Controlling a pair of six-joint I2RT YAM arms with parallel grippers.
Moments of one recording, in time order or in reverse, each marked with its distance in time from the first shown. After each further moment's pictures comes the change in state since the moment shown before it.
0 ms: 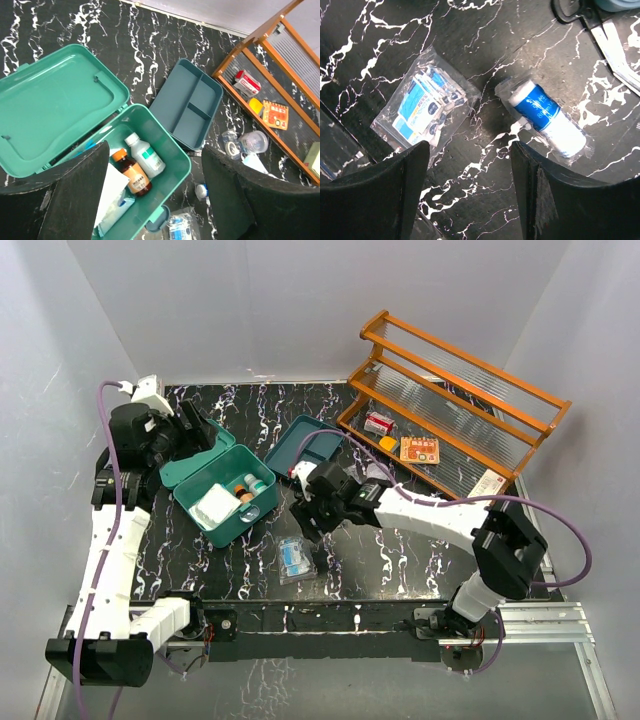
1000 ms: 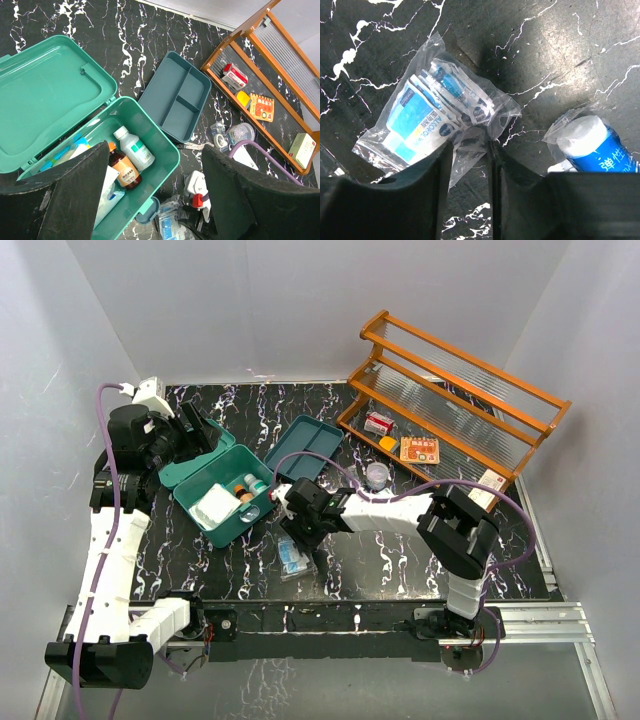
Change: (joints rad) left arm 0.000 -0.017 0.005 -0.031 0.062 -0.036; right arm 0.074 0.251 0.050 0.055 -0.056 -0.037
